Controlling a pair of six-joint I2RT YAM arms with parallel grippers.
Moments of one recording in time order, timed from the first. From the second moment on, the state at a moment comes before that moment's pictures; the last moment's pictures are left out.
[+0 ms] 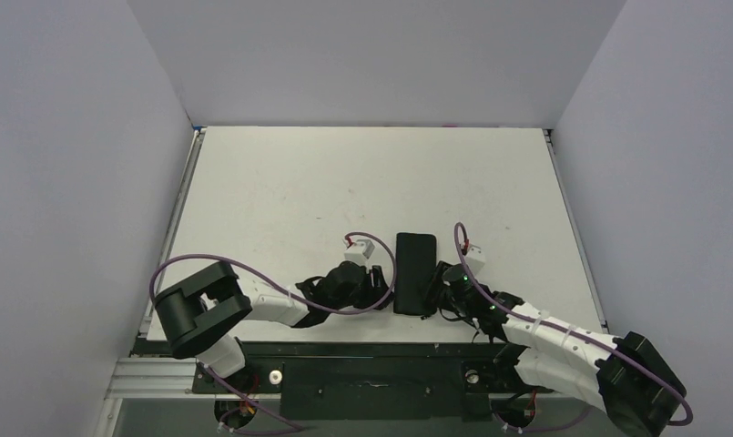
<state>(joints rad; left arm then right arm) -1.02 1.58 0.54 0.46 -0.10 -0.84 0.70 0.98 0.29 -0.13 0.23 0.89</state>
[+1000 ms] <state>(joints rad) -0.92 1.68 0.75 0.40 -0.07 -0.77 0.54 1.08 0.35 -0.09 0.20 0.91</state>
